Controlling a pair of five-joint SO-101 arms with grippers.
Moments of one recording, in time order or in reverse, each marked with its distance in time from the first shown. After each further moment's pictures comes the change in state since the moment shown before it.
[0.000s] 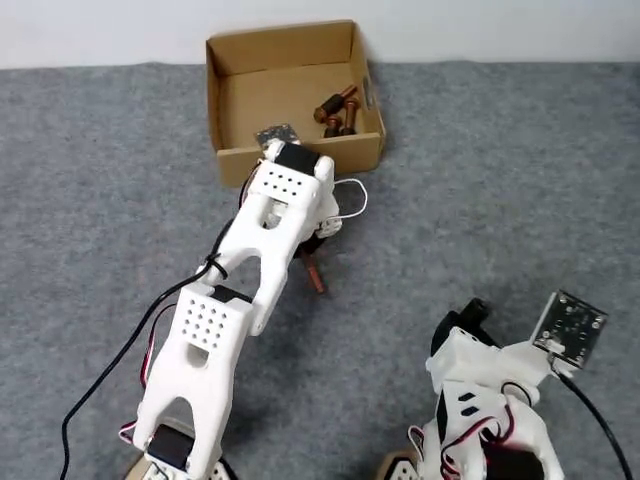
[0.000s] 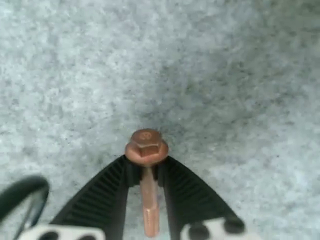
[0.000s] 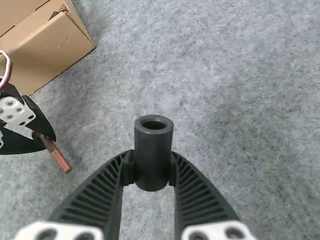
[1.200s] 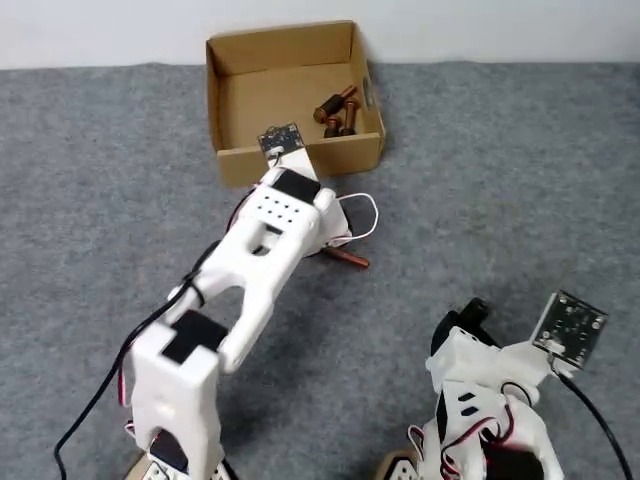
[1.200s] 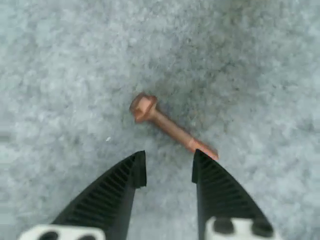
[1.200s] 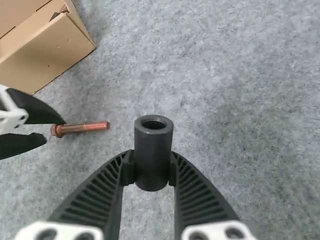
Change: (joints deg) left arm 4.2 -25.8 39.6 -24.7 2.0; right arm 0.0 0.0 -0.2 0.0 -0.5
